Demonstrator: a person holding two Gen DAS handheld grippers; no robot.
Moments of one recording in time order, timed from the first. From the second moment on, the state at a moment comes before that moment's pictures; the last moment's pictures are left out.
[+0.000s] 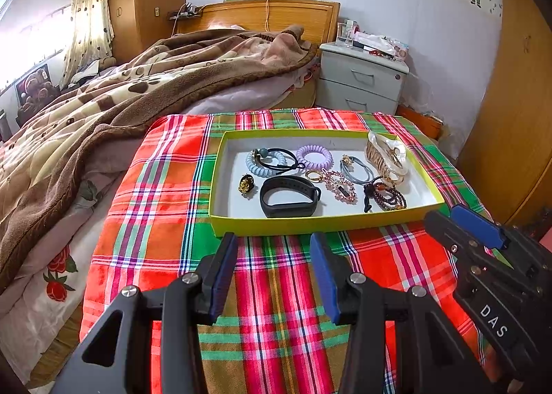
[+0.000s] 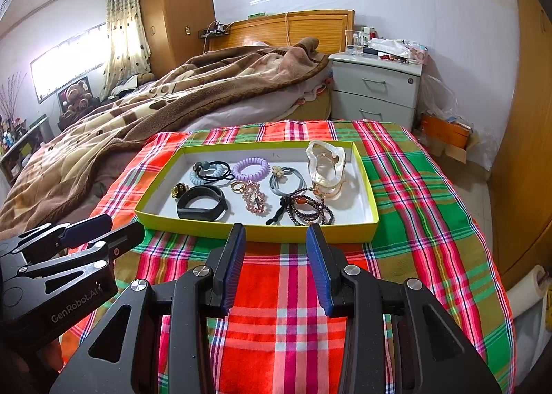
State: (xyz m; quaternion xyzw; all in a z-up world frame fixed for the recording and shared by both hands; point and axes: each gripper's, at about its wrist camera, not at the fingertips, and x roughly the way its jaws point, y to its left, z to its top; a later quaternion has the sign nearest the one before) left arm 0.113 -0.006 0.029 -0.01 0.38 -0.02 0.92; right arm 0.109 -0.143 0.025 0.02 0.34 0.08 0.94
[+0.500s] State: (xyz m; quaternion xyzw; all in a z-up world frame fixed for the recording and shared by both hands) left arm 0.113 -0.006 0.028 -0.01 0.38 -0.03 0.92; right arm 0.111 -0.145 0.024 0.02 0.34 0.08 0.94
